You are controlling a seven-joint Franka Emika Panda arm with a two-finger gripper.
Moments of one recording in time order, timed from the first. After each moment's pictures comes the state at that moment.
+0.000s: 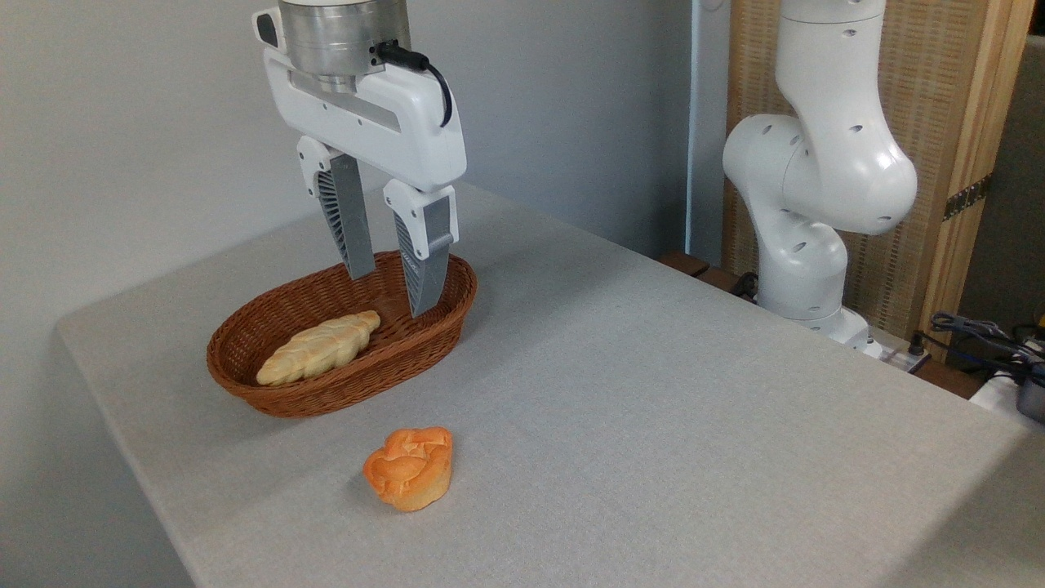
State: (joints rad) arm -0.09 0.00 0.03 -1.62 -0.10 1.67 0.62
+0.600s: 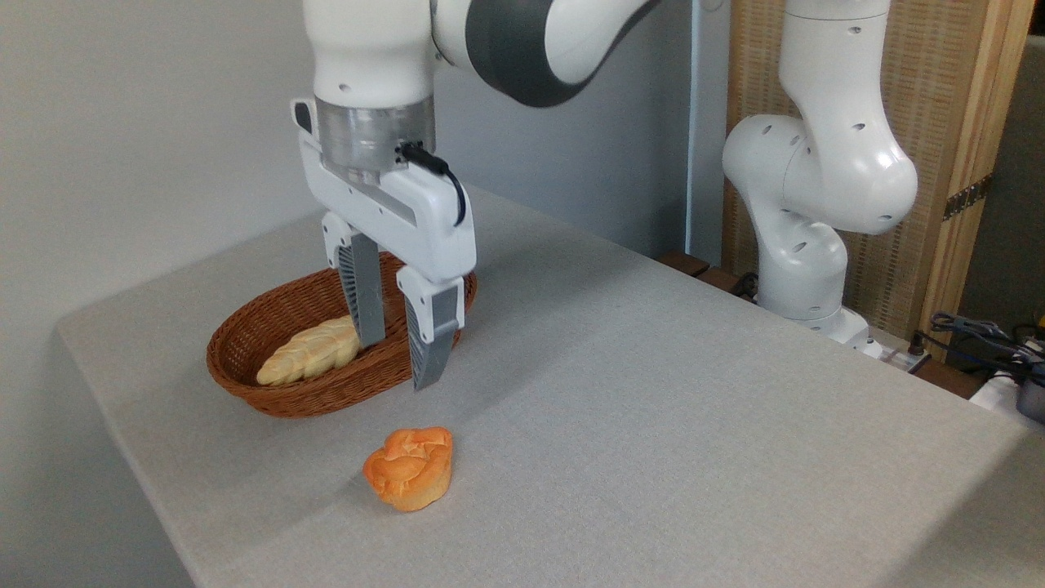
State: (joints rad) arm -0.08 -0.05 0.03 -1.88 -0.10 1.96 0.72
